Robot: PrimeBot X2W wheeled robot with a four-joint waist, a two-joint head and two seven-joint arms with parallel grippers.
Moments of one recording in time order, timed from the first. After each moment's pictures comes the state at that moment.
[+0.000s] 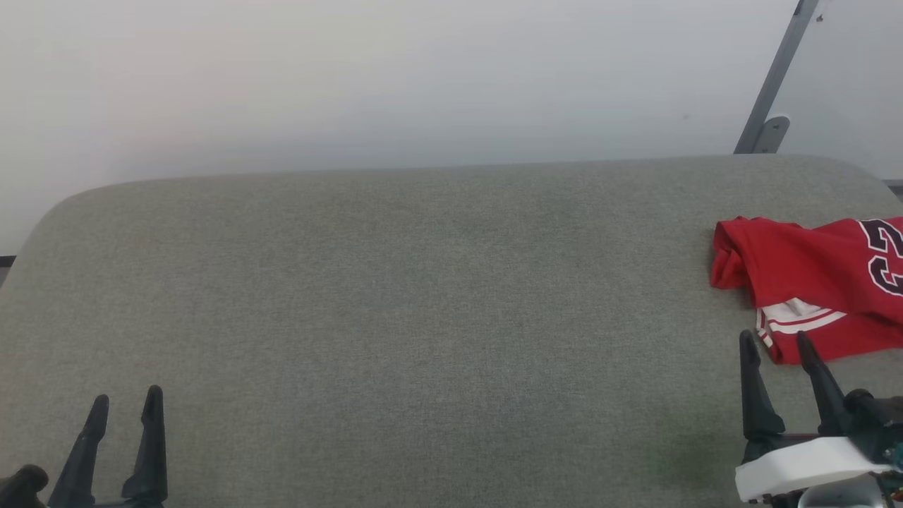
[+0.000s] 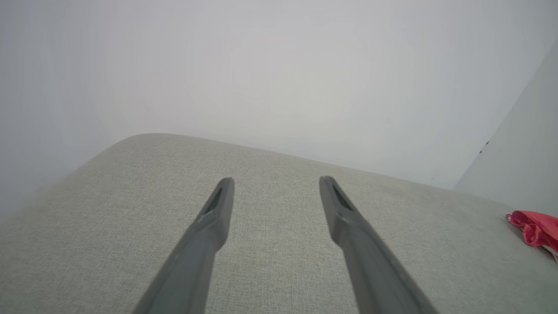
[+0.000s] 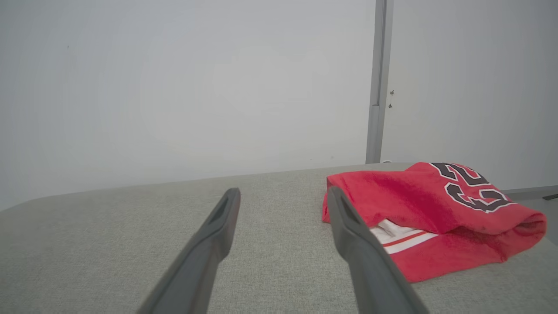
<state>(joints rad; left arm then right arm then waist) 0.16 0.34 0.04 0.08 -0.60 -0.13 -0.26 0.00 -0.11 -0.10 0.20 0.25 0.13 -0.26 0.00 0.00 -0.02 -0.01</state>
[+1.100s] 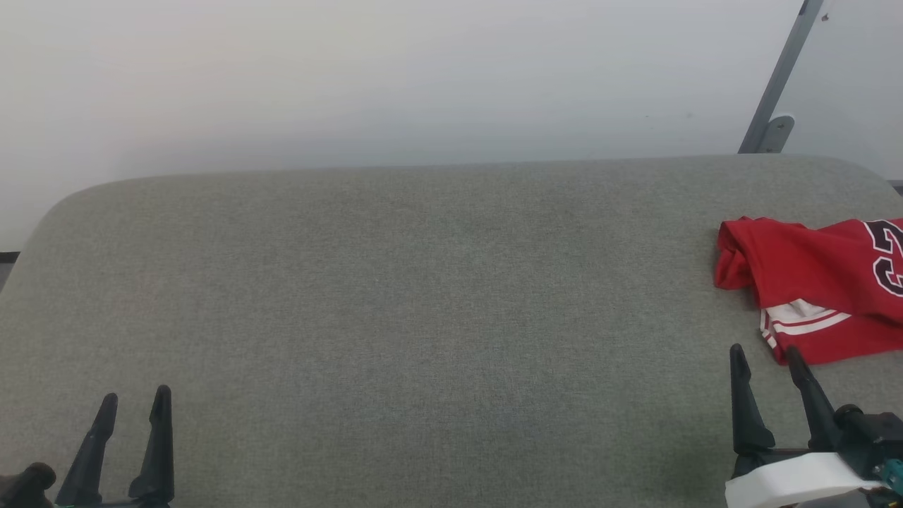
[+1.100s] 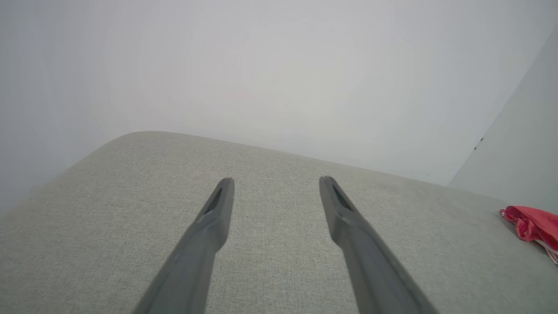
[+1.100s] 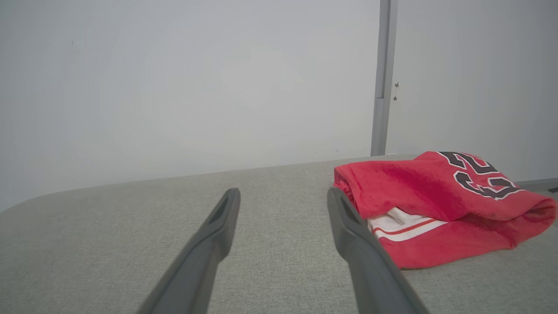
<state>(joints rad) 0.16 0.36 0.02 0.08 -0.61 -0.13 -0.26 0.04 -0.07 -0.10 0.17 0.22 0.13 -0.26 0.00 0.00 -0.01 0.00</state>
